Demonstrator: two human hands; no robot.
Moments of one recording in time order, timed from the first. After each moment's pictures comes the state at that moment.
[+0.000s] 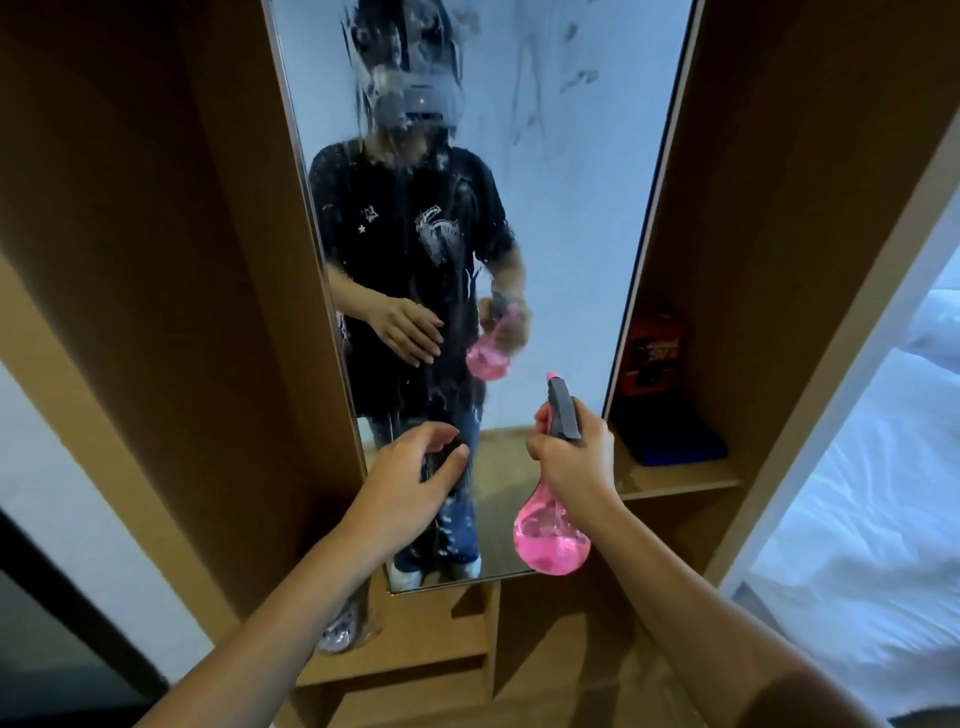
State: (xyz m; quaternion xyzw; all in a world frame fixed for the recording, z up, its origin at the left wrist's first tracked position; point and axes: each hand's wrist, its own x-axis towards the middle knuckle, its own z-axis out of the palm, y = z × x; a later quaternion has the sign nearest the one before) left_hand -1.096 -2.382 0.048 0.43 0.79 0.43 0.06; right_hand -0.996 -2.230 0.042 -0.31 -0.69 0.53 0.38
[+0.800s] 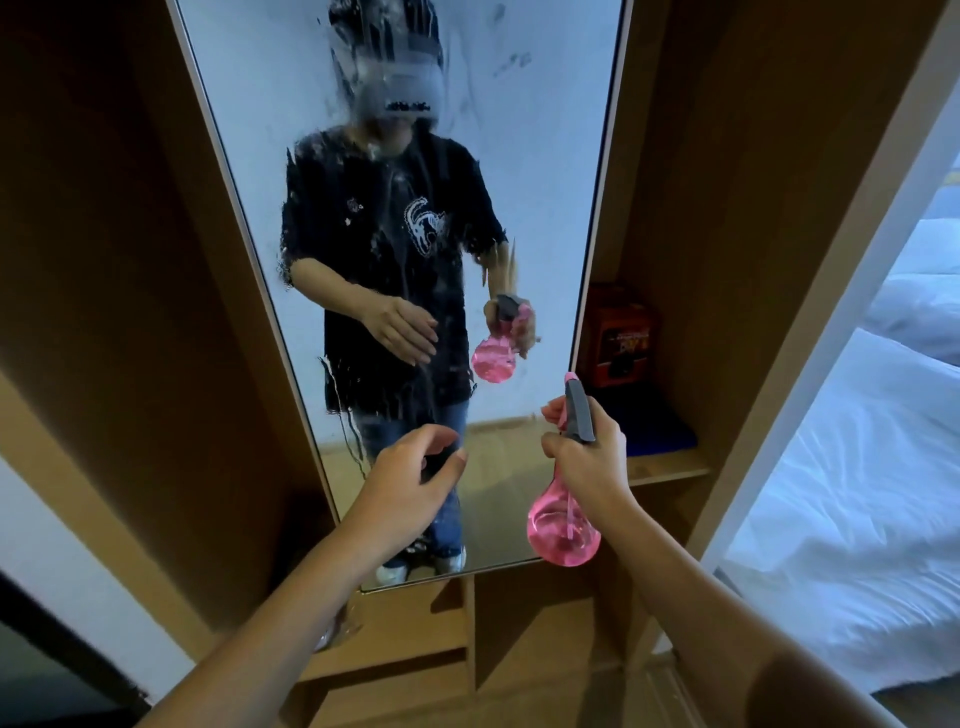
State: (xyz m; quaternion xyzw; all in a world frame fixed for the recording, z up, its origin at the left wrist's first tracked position) left_hand -1.066 -2.342 0.038 0.44 0.79 0.43 0.08; right_hand -0.955 -2.174 0.024 -0.33 -0.68 0.53 0.39
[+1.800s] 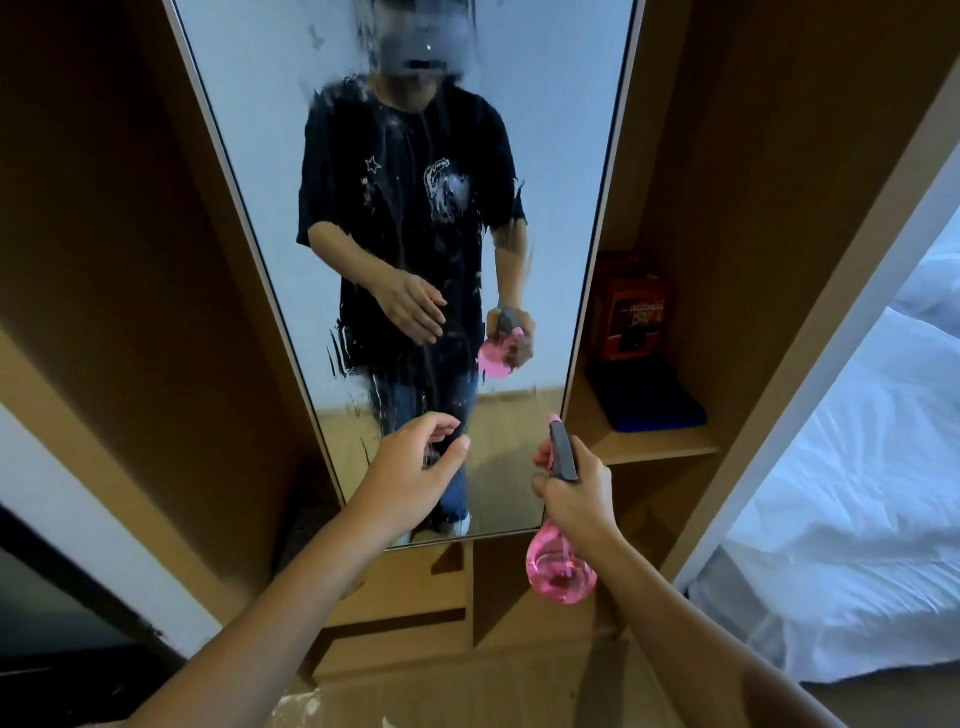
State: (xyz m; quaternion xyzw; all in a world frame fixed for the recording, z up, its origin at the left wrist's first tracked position) left_hand -1.060 -2.334 0.009 0.41 0.80 0.43 0.10; right_hand -0.941 -2.179 -0.048 -0.35 -0.72 0.52 0.29
